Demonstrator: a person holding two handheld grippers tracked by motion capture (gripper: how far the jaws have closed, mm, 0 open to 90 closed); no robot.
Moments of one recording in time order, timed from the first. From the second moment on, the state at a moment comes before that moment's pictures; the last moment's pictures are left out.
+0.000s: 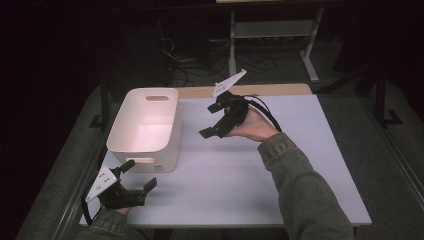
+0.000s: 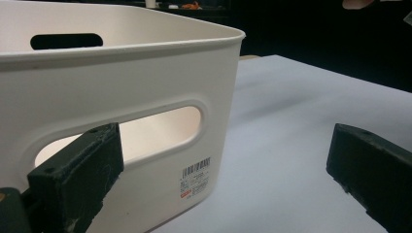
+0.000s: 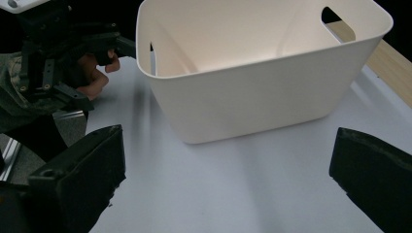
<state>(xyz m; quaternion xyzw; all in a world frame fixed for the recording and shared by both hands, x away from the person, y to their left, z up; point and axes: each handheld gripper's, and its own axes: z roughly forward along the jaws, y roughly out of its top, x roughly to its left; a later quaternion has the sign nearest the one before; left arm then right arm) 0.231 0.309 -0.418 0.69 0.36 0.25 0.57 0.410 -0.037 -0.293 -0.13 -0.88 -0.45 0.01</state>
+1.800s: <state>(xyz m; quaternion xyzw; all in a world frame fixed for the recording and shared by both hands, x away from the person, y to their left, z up) 0.231 0.307 -0.419 0.70 0.35 0.25 0.57 0.370 -0.174 -0.345 -0.24 -0.85 -0.47 -0.03</state>
